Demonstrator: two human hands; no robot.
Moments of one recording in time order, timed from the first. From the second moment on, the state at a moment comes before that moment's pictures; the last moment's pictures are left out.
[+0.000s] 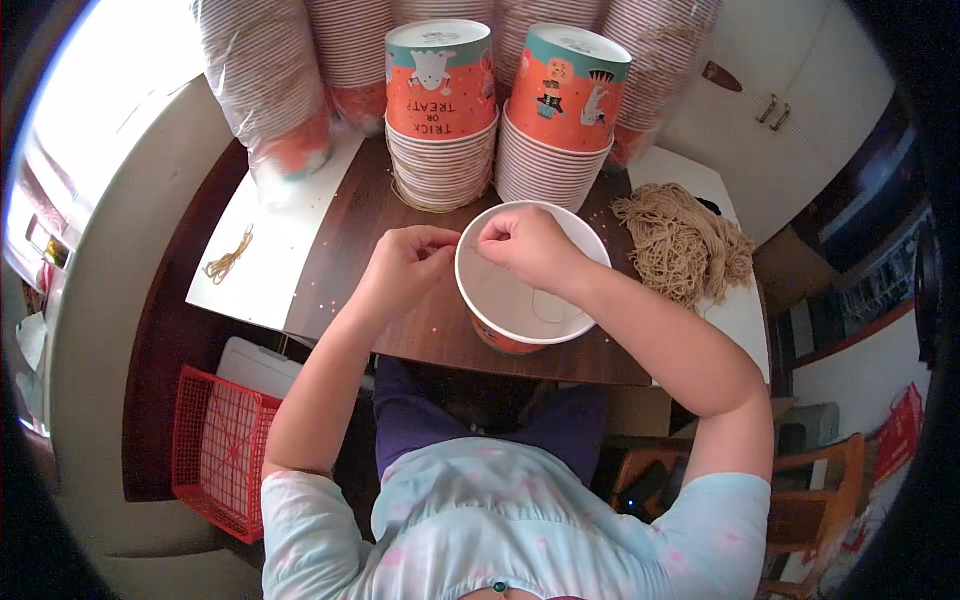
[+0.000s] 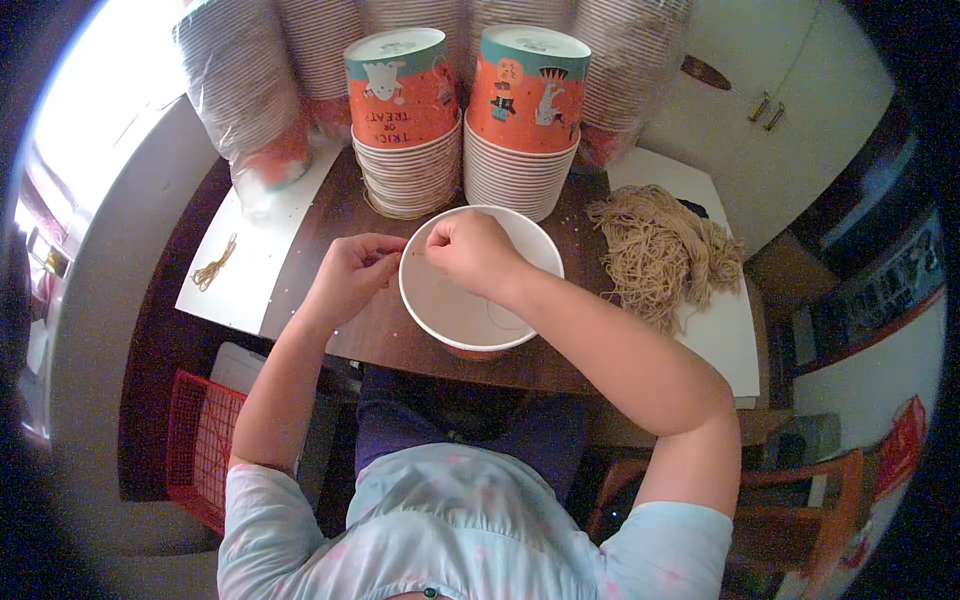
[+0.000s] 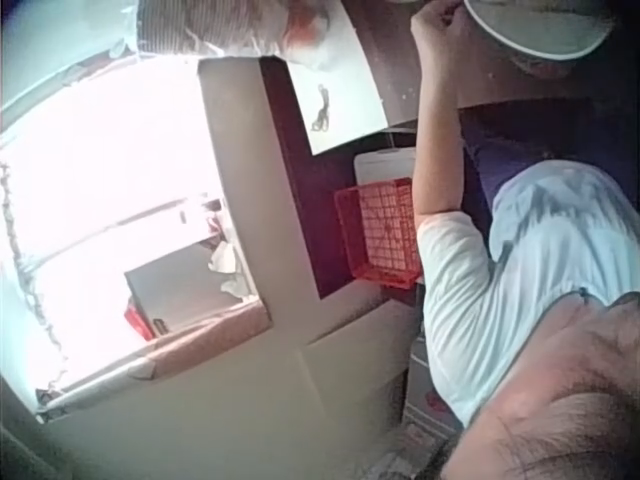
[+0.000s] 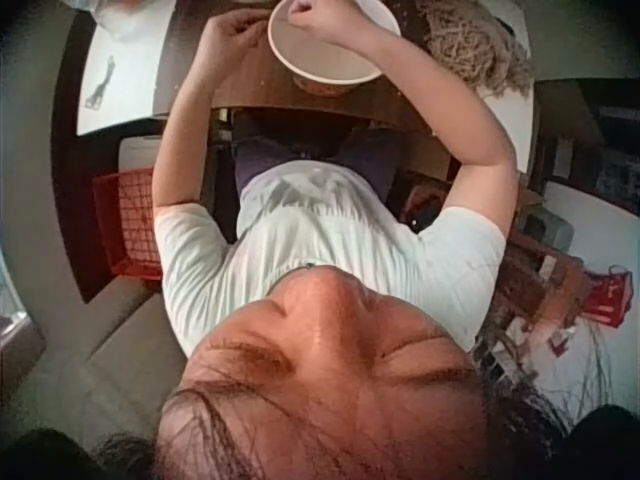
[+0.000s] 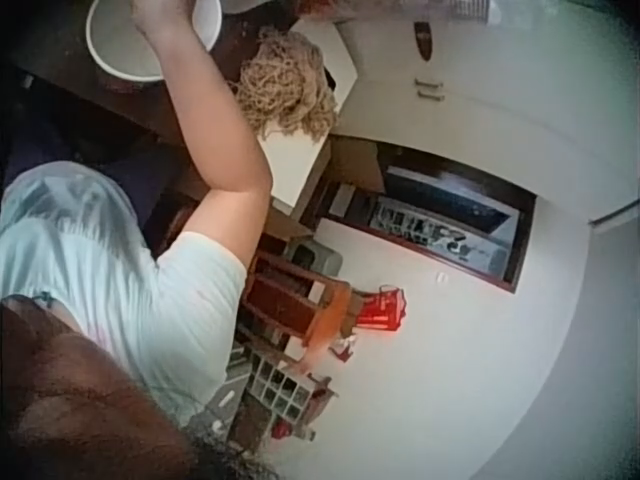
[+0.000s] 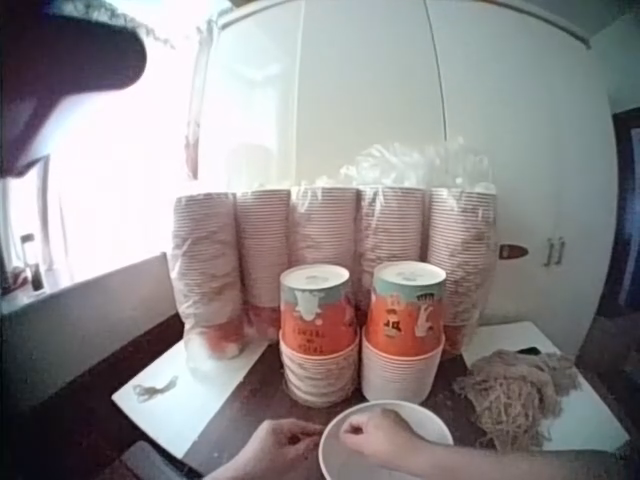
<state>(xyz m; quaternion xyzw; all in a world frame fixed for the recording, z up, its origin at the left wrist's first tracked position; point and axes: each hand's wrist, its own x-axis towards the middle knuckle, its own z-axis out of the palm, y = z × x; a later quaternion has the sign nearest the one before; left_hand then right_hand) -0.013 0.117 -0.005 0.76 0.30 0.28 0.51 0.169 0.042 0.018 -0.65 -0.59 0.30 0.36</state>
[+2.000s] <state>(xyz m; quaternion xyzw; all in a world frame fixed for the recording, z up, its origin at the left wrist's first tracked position) -0.063 0.022 -0.032 0.33 0.16 0.50 0.78 0.170 -0.032 0.089 -0.56 -0.75 0.21 0.28</state>
